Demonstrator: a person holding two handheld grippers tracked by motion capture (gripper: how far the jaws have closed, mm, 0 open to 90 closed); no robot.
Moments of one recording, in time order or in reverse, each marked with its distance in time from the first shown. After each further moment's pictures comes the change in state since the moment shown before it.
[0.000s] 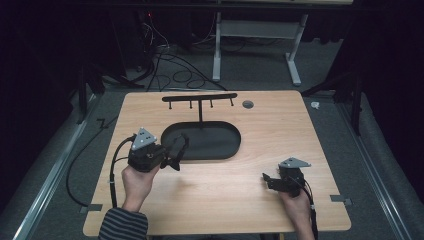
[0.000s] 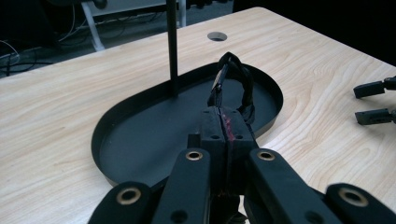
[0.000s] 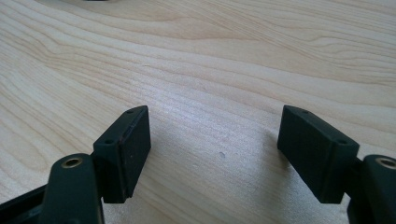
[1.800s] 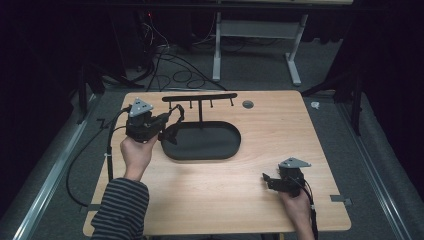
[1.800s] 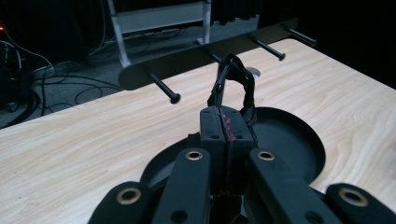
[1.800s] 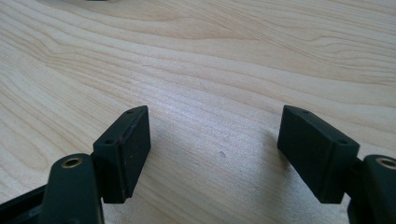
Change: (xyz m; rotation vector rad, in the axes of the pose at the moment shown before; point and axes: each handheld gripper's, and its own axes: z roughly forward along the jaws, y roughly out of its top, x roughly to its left) left arm 0.037 0.057 0.018 -0.043 0.087 -0.029; right arm 0.000 0.000 0.000 -0.001 0.002 0.000
